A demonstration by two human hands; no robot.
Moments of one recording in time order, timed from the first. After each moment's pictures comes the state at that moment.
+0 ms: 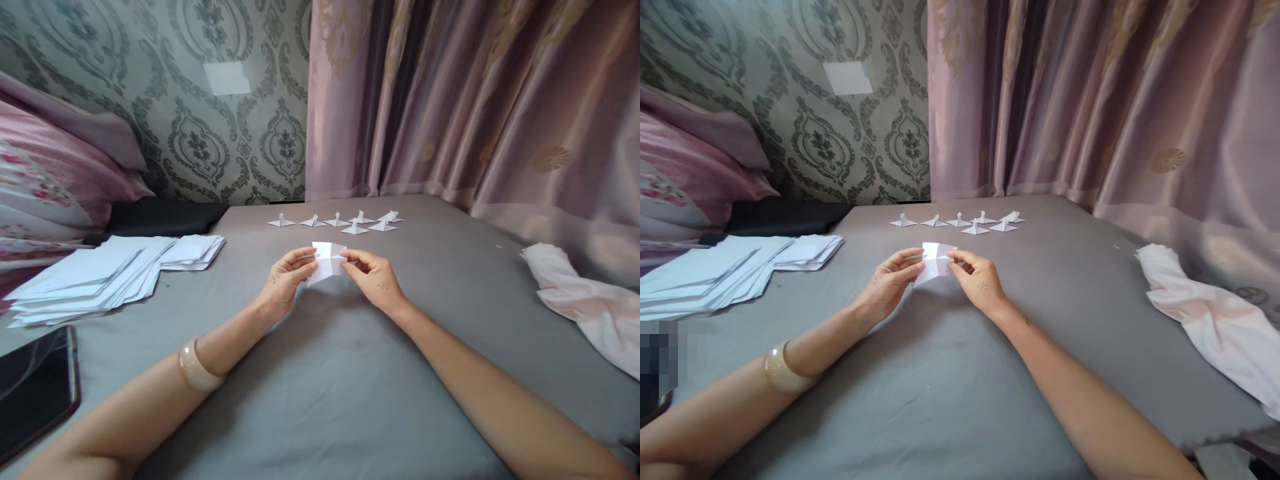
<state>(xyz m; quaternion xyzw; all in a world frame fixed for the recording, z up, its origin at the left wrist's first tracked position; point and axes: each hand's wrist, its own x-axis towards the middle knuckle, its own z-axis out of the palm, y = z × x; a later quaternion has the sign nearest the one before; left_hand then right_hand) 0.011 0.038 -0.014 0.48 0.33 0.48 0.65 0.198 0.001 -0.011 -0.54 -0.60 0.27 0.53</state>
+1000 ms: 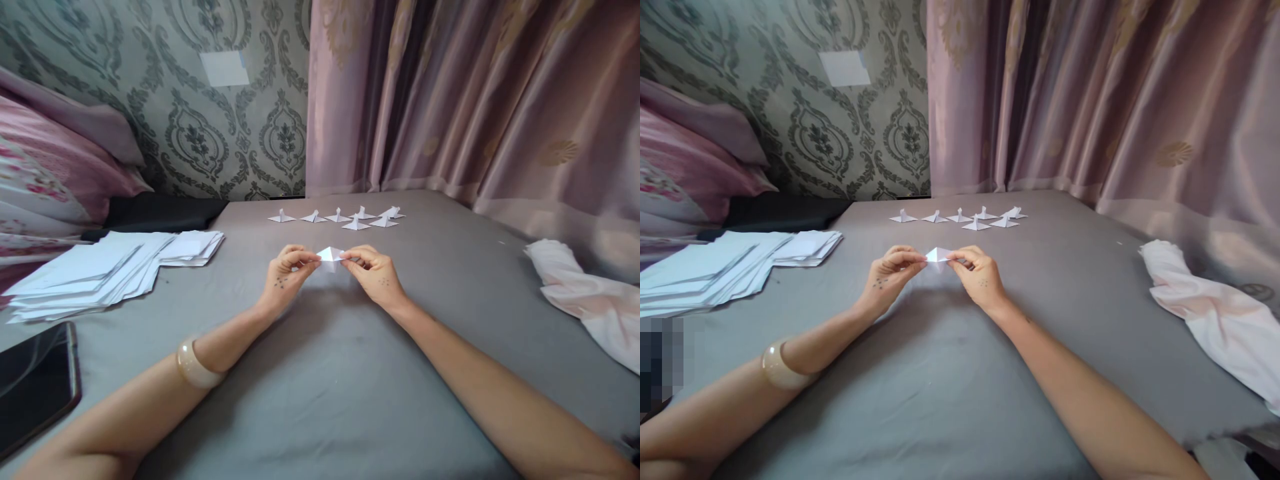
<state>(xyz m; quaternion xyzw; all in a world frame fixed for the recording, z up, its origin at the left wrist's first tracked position) 0.007 0.037 -0.015 0.68 0.34 0.53 0.37 0.196 0.003 -0.013 -0.51 -0.60 0.23 0.56</state>
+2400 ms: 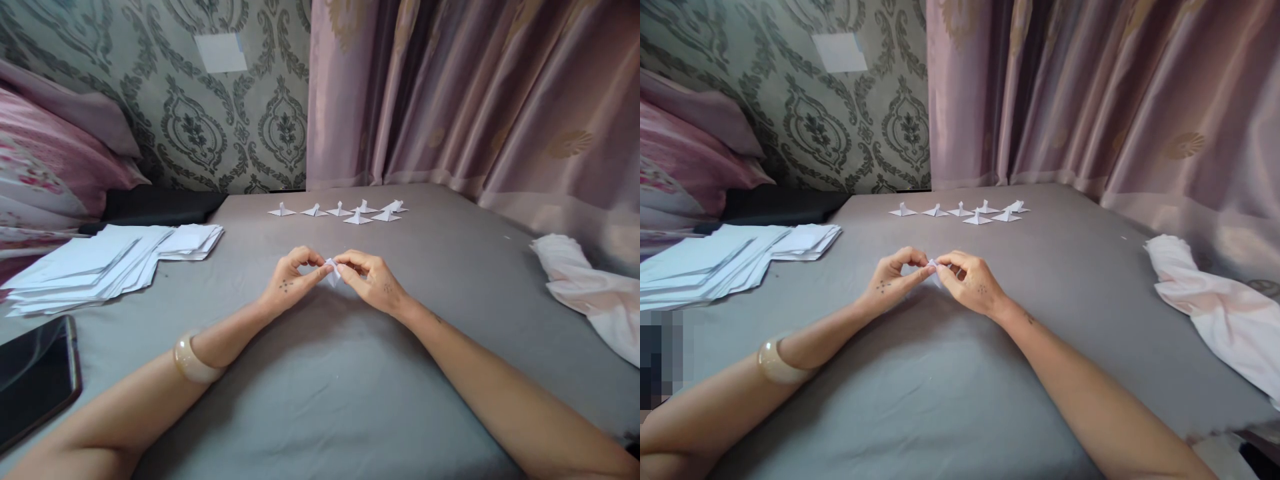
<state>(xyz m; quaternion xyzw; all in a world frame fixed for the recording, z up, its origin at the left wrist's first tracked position) 0.007 0.030 -0.010 0.77 0.32 0.45 0.32 0.185 -0.020 0.007 -0.47 -0.71 0.27 0.45</state>
